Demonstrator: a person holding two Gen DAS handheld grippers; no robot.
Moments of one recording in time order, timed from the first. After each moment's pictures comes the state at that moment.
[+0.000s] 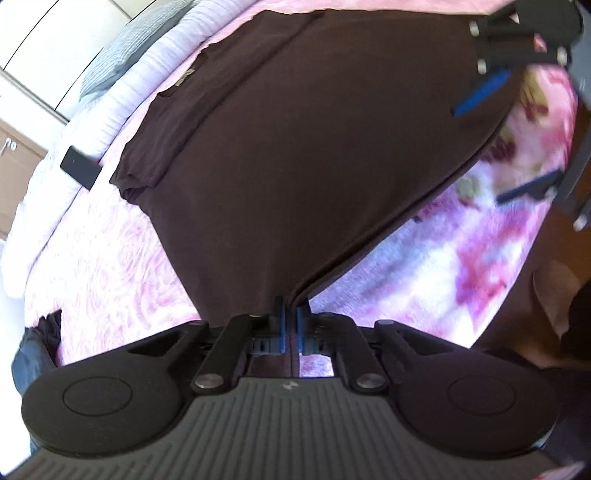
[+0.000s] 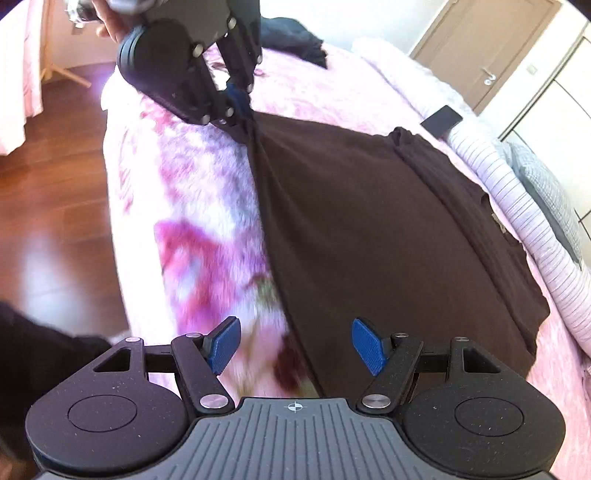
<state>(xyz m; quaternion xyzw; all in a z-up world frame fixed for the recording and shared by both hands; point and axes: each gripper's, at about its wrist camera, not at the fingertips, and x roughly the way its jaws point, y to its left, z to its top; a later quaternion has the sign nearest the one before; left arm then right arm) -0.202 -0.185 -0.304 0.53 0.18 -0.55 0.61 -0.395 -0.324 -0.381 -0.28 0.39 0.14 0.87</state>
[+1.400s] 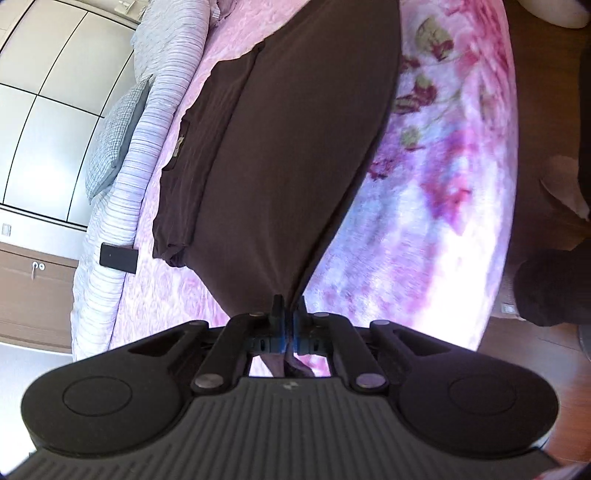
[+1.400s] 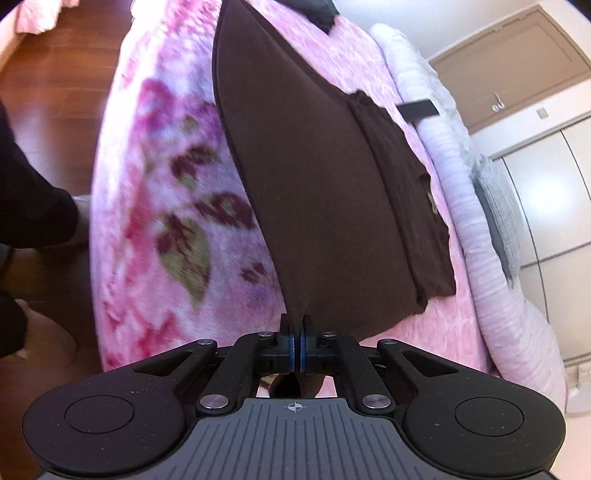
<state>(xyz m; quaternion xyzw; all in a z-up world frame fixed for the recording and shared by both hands) -0.230 -0.114 -0.263 0.64 0.01 -0.55 0.53 -0.442 -0.432 -0.339 -0.45 0.40 0.17 0.78</state>
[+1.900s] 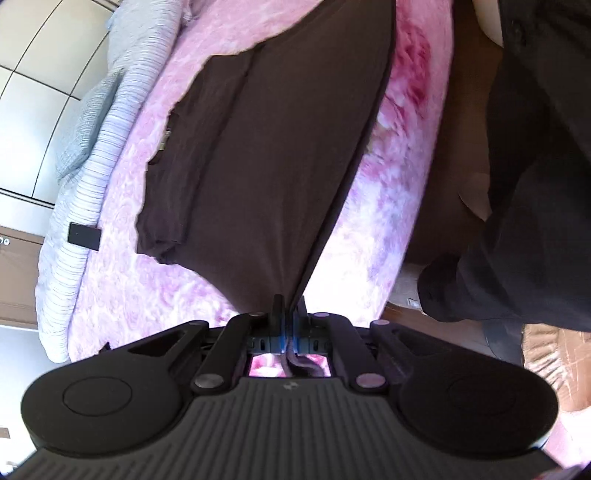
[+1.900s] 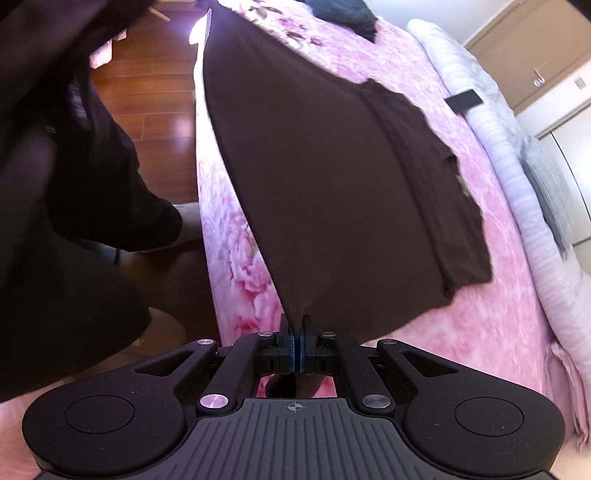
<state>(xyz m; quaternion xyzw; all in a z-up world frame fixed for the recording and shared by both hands) -0.316 -0.041 -0.185 0.63 0.09 -0.57 0.51 -0.531 -0.415 -0.250 -0.37 0.46 0.24 0.77</state>
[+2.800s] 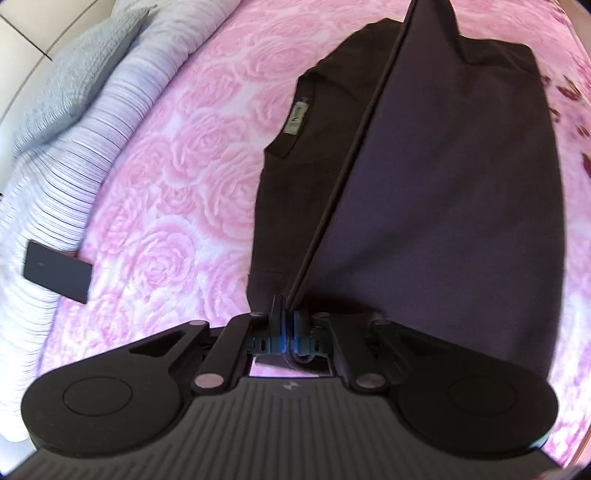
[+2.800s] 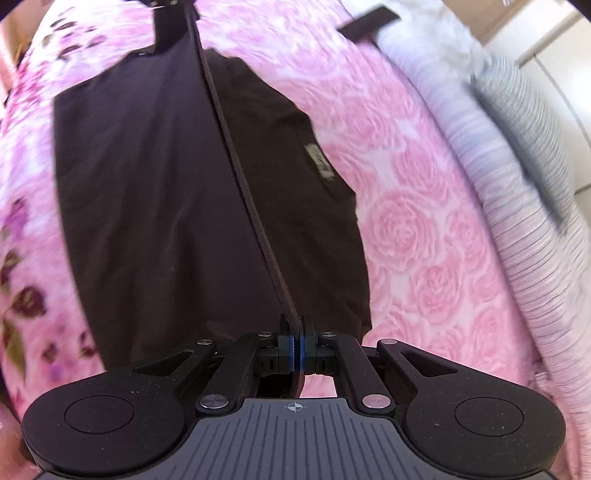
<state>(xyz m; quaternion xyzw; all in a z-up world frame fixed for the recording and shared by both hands) 0.053 -0.408 -0.234 0.57 0.18 -0.65 0.47 0.020 -0.413 -0.213 -0.32 0.54 0.23 0.75</state>
